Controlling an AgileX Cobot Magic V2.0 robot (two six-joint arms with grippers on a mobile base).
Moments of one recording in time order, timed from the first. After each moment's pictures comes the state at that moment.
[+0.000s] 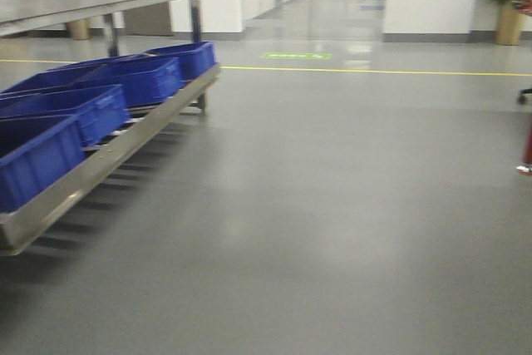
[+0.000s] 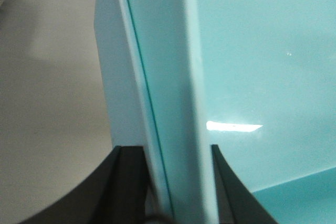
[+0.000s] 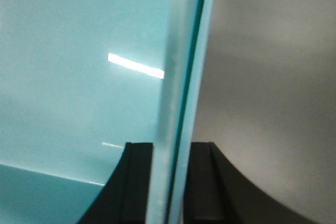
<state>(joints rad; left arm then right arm) -0.41 1.30 -1.59 -0.17 0.76 -0.10 0.37 1.37 -1.69 0.08 0.95 0.10</state>
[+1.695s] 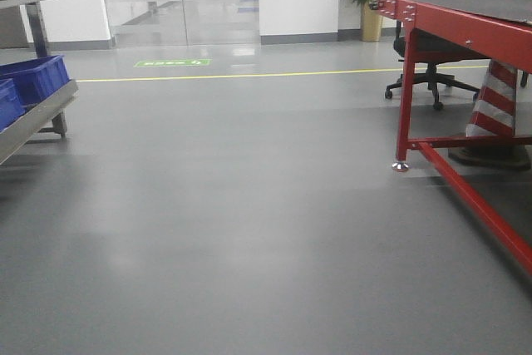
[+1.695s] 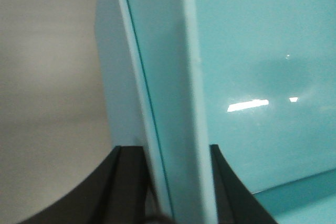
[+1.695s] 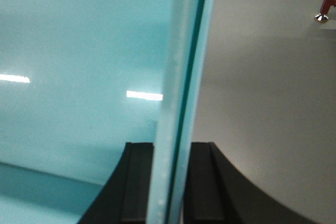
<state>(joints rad) -0.41 1.30 -1.59 -0.17 0.76 -0.10 0.37 1.37 -1.69 0.08 0.95 0.10</state>
